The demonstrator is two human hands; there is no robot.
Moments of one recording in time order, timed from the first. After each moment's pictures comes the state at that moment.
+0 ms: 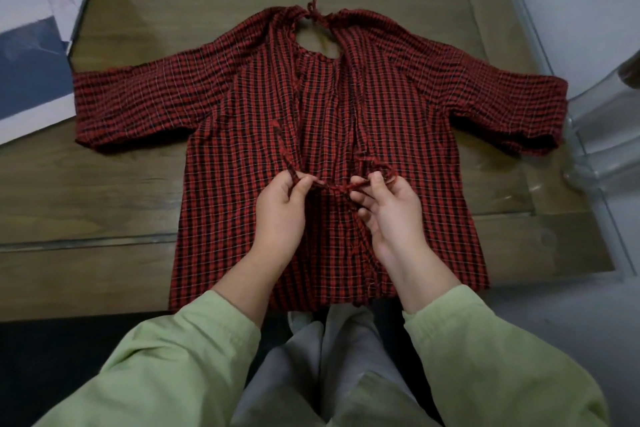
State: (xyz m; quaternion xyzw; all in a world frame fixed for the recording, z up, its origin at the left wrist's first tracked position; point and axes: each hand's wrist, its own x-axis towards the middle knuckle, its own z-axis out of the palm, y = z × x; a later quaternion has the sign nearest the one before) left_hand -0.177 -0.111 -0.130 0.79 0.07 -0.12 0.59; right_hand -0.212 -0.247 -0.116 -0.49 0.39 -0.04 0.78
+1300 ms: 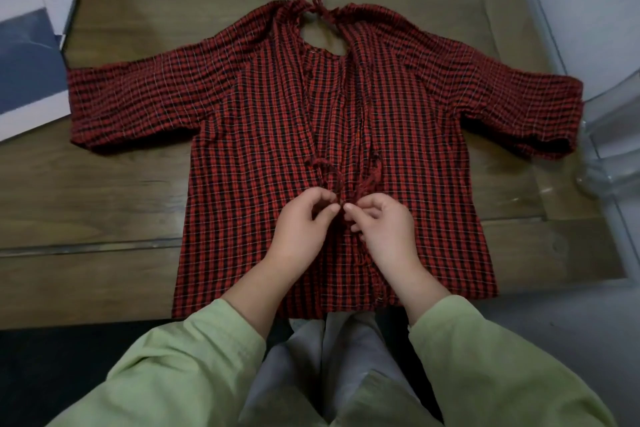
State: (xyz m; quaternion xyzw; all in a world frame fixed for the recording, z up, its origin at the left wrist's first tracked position) left_hand -0.177 -0.115 -0.148 0.84 -0.03 -0.20 0.50; right_hand -0.217 -0.245 -0.159 -0.77 0.31 0.04 0.56
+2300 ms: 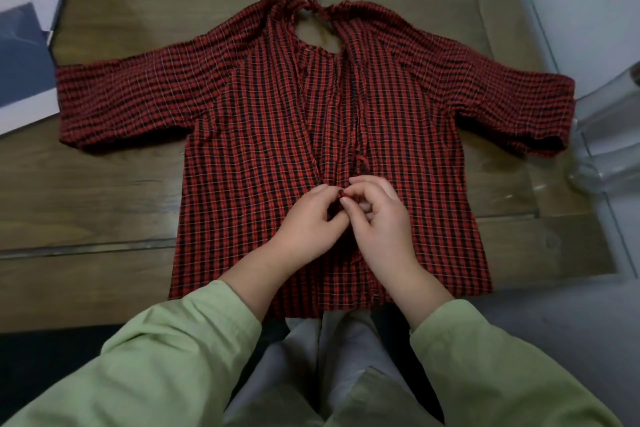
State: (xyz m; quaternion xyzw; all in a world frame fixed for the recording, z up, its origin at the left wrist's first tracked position) left_hand -0.167 -0.121 -0.143 0.85 -0.19 -0.26 0.42; right_hand -0.221 -0.243 -0.145 -0.86 0.13 -0.08 0.48
